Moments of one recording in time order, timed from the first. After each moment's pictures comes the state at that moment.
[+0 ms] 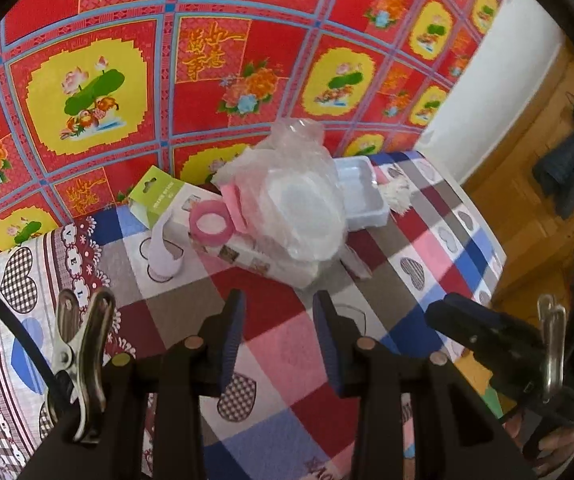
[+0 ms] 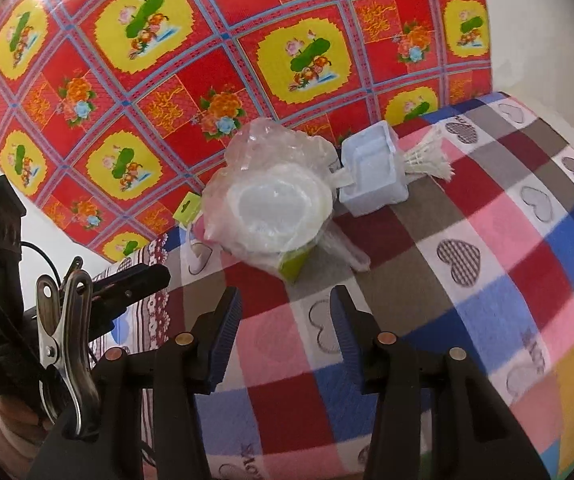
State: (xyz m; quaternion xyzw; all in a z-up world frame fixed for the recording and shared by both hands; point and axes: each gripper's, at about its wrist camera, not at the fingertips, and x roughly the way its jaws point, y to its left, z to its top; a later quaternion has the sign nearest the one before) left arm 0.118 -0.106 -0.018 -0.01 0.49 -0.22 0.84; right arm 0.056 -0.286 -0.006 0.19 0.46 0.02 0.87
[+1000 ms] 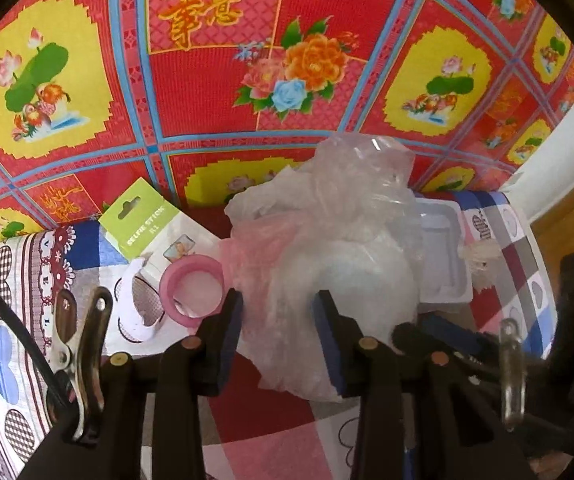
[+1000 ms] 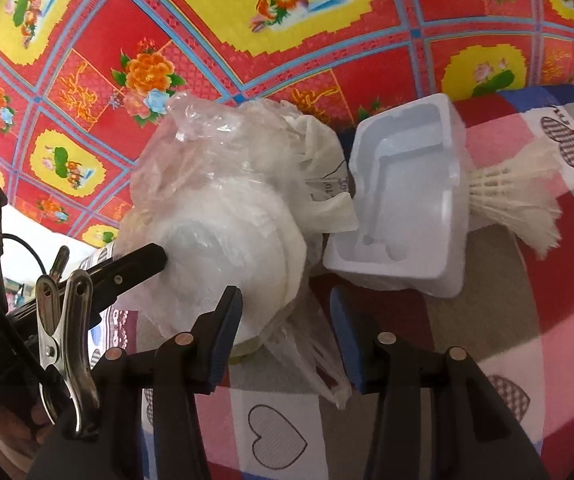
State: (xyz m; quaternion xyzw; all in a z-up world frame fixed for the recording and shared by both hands) left arm 0.211 -0.165 -0.073 -0.03 0.52 -0.09 0.85; right arm 0.190 -0.335 -0.097 0.19 0.53 0.13 0.81
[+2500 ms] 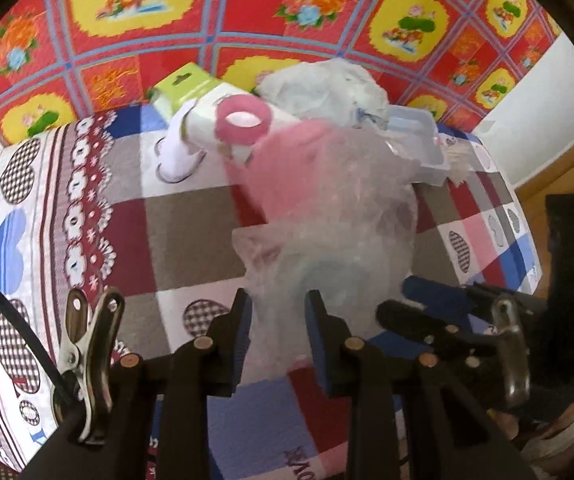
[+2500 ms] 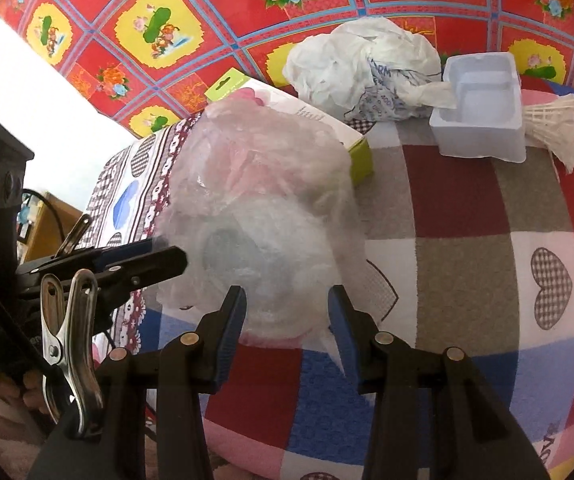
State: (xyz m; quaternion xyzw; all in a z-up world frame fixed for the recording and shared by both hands) left arm 0.091 -0.114 -0.081 -0.05 0.56 -0.12 0.81; right arm 0.095 -0.257 -0.098 0.10 0.57 0.20 0.79
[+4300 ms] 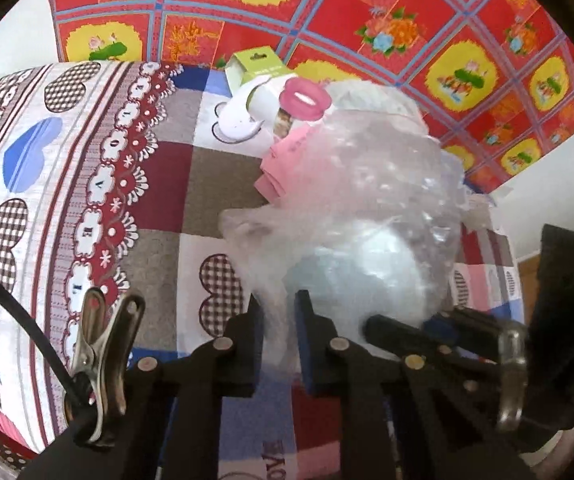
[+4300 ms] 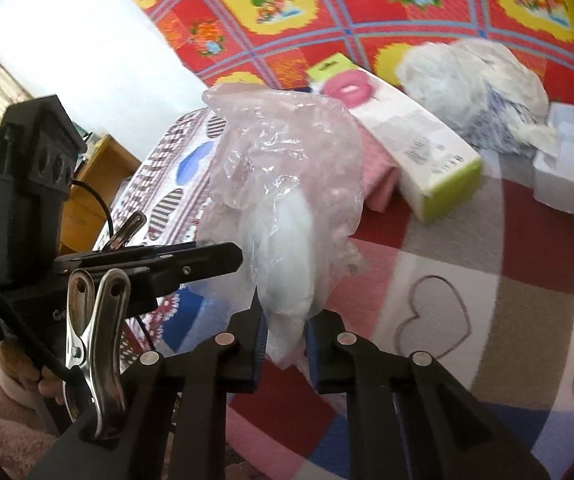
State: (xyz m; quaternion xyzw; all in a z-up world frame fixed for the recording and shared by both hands) left arm 0.058 -0.087 -0.096 -0.17 0.54 -0.05 0.82; right arm 0.082 -0.219 -0.097 0.04 0.53 0.36 0.77
